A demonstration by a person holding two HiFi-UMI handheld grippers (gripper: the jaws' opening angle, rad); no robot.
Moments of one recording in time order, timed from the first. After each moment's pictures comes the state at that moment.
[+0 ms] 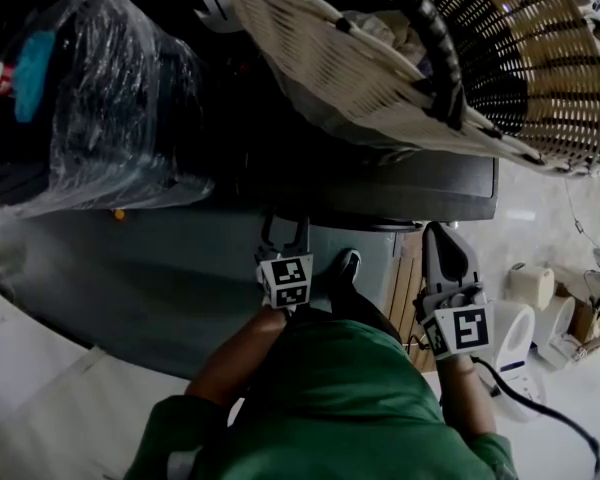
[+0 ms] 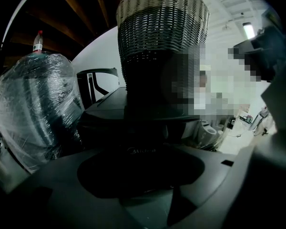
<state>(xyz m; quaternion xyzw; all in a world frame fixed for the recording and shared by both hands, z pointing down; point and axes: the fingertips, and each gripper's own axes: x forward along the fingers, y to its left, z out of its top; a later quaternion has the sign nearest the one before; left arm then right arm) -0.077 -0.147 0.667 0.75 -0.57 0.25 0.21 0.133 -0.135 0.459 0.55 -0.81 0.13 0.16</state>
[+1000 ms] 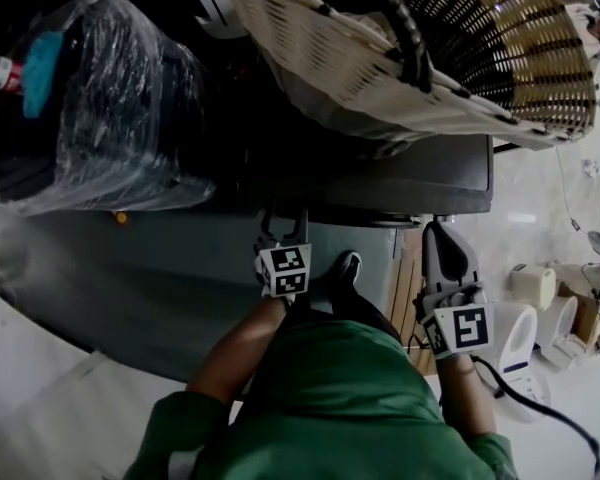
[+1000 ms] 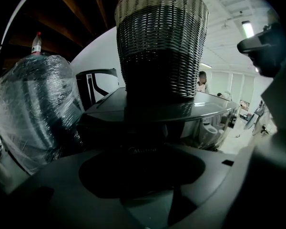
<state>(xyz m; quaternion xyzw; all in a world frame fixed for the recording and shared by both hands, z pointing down) -0.078 -0.151 0.669 0.75 -0.57 0.25 0.20 0.140 -0.116 0.449 0.56 -0.81 0.11 0.16</state>
